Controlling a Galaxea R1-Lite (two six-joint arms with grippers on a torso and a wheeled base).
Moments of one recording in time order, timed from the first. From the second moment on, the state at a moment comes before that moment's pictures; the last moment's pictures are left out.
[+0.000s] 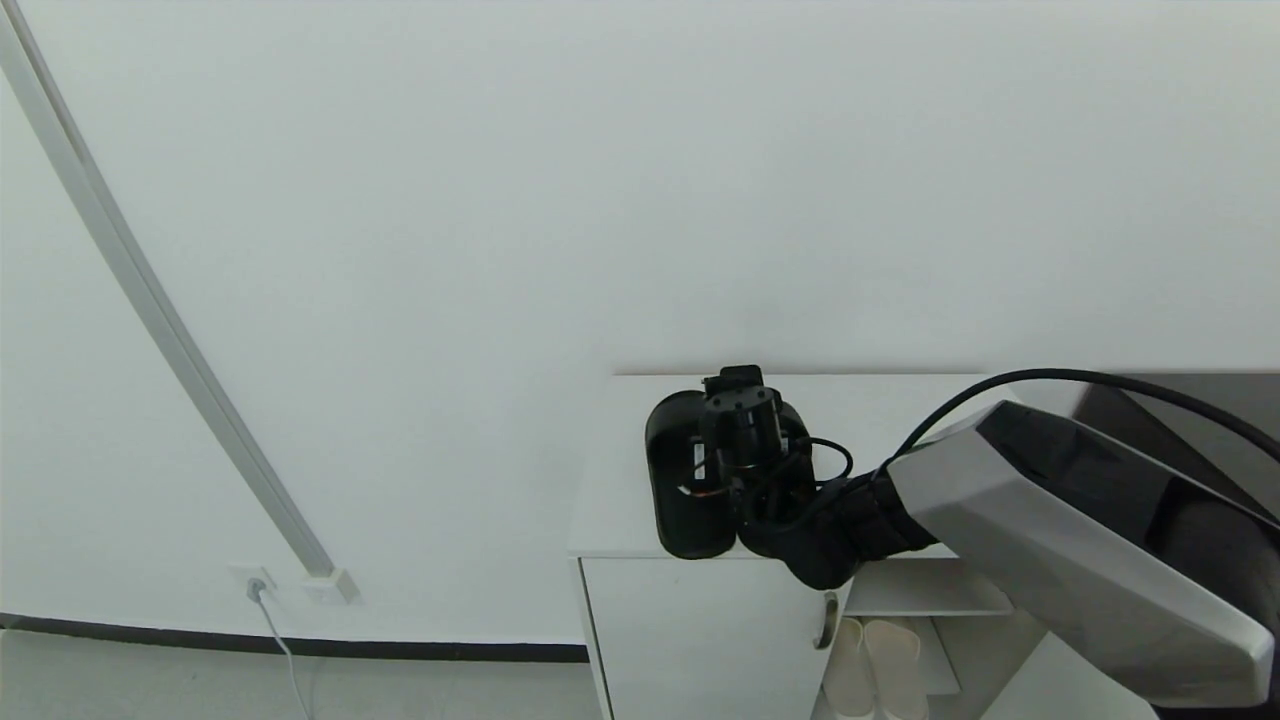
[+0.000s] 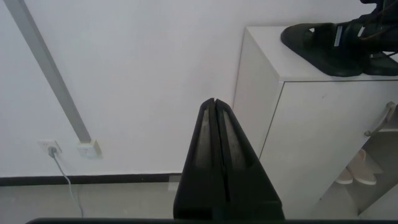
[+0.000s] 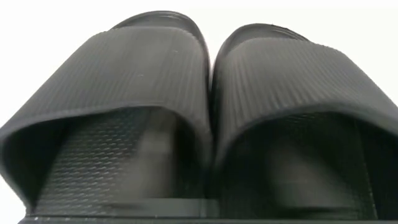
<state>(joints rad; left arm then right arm) 0.00 0.00 0.00 0.00 -0.01 0.00 0.71 2.42 -1.53 -0.63 -0.61 0.18</state>
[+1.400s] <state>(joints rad) 0.00 0.00 0.00 0.00 -0.01 0.00 0.85 1.65 -0.68 -0.63 -0.28 0.16</state>
